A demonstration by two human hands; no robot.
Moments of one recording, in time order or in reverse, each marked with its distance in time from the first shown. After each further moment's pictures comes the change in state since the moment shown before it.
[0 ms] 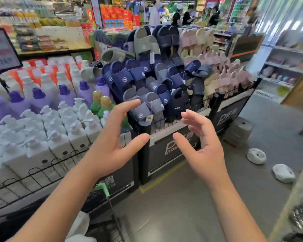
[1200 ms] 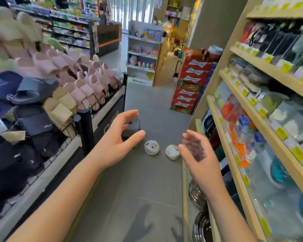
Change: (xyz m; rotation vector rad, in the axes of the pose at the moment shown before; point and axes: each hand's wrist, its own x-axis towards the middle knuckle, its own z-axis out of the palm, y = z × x) left_hand 0.461 0.003 0.532 -0.509 -0.588 0.182; right_hand 0.157 0.254 -0.439 -0.401 0.677 0.412
